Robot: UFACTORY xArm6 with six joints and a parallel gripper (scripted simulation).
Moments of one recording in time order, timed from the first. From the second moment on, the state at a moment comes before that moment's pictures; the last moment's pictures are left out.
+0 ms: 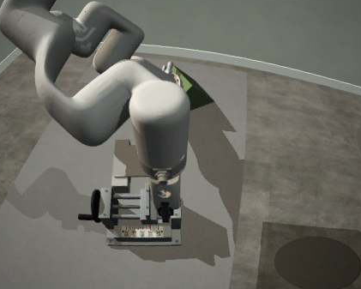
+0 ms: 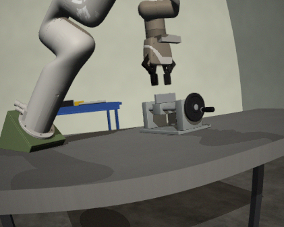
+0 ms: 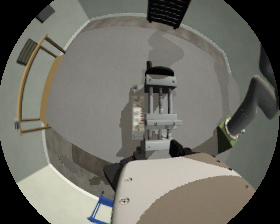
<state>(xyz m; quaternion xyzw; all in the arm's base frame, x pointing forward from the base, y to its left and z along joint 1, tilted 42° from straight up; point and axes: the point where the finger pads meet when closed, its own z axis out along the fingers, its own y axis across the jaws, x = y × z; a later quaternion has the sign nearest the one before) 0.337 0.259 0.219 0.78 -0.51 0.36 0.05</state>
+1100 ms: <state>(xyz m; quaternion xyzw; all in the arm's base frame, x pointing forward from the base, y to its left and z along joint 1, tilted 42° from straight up) 0.371 0.153 0.306 0.78 -0.51 0.36 0.05</state>
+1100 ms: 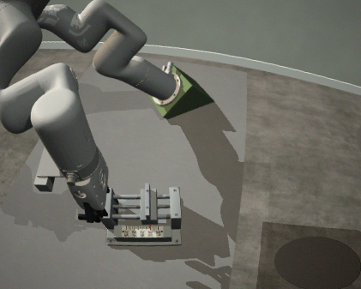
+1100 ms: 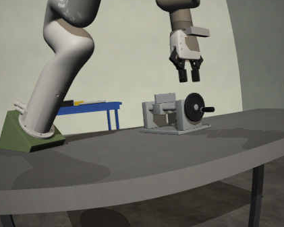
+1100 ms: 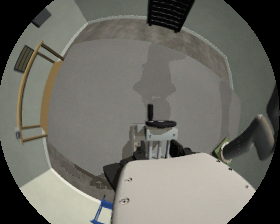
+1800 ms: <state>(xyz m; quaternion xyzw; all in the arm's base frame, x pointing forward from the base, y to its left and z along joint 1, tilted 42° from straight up) 0.392 0.095 0.352 0.78 -0.51 0.36 0.05</state>
